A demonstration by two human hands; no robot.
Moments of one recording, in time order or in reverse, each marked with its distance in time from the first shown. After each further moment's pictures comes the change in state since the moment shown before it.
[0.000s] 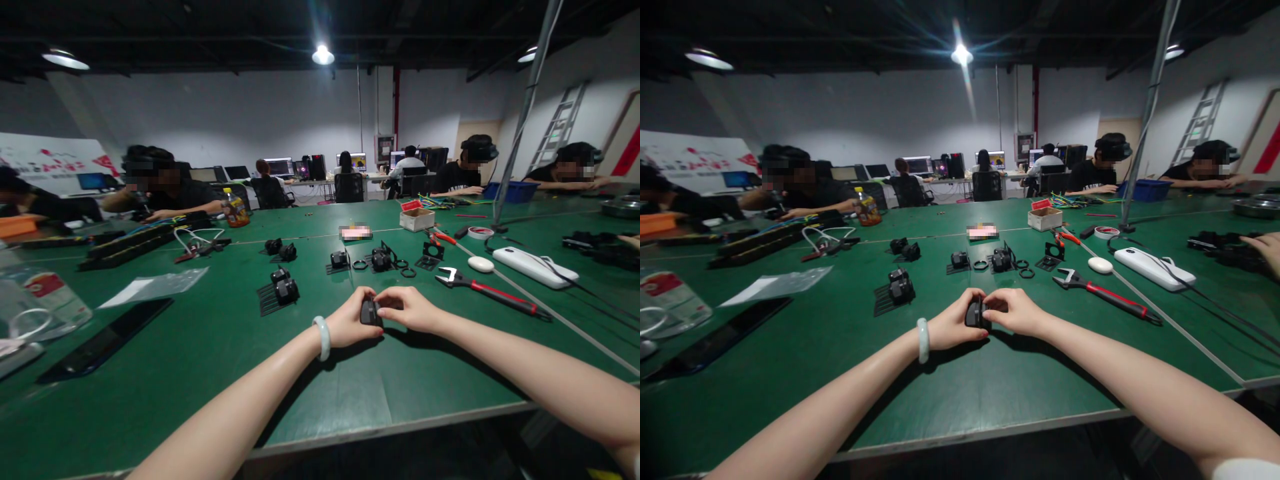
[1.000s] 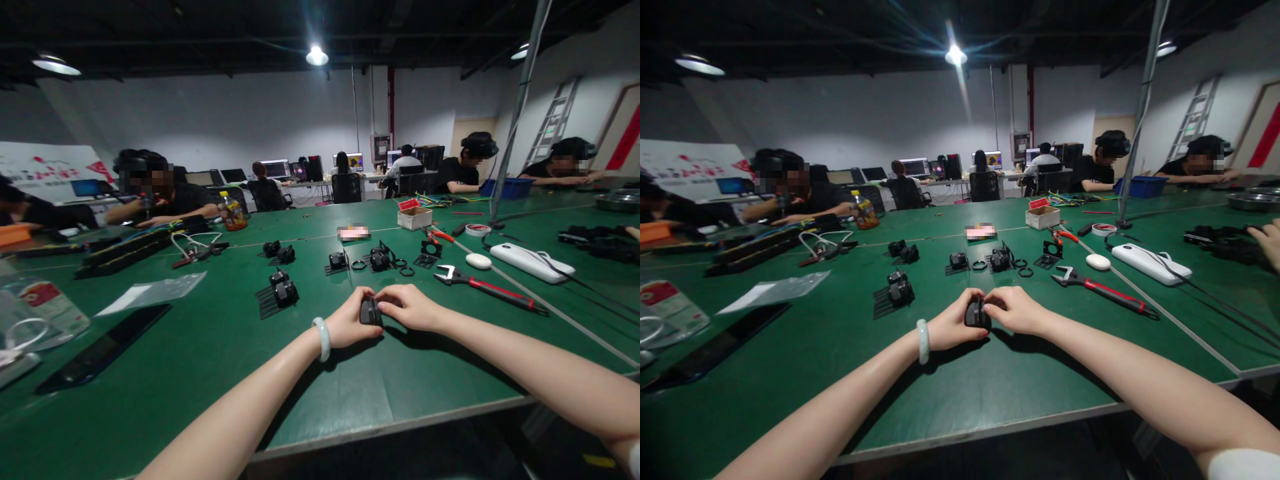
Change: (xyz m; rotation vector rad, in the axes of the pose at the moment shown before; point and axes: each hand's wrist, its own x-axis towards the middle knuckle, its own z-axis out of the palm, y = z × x) left_hand 0.001 -0.003 0.001 0.021 0.003 0.023; right_hand 0.000 -0.009 -0.007 -0.271 -0.001 -0.078
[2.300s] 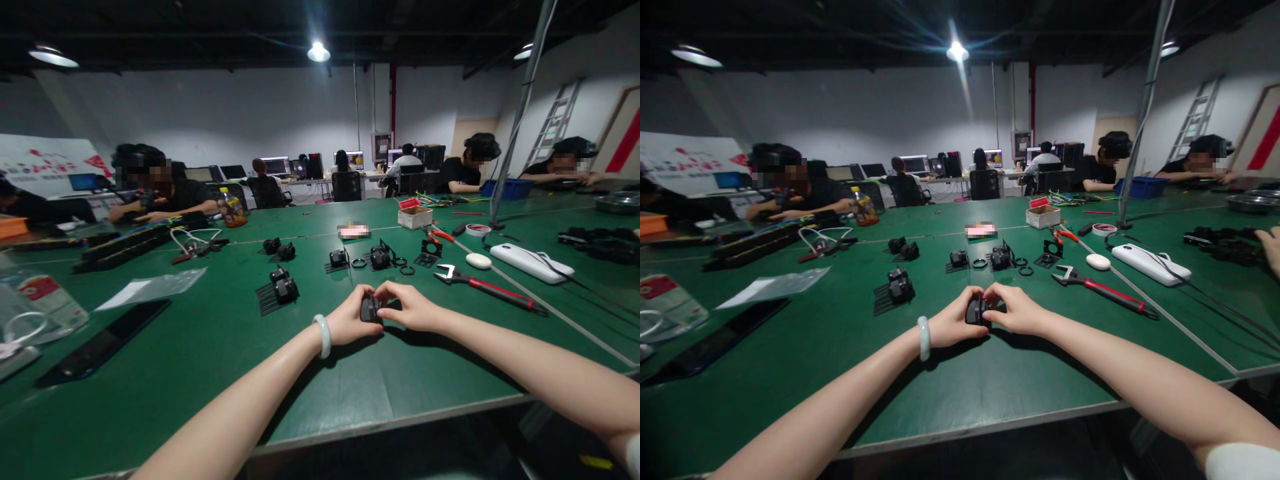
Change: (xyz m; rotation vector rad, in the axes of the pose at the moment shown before) left_hand -0.001 0.000 0.000 -0.028 -0.015 0.013; right_hand -0.003 0.003 0.005 0.138 0.018 -0.052
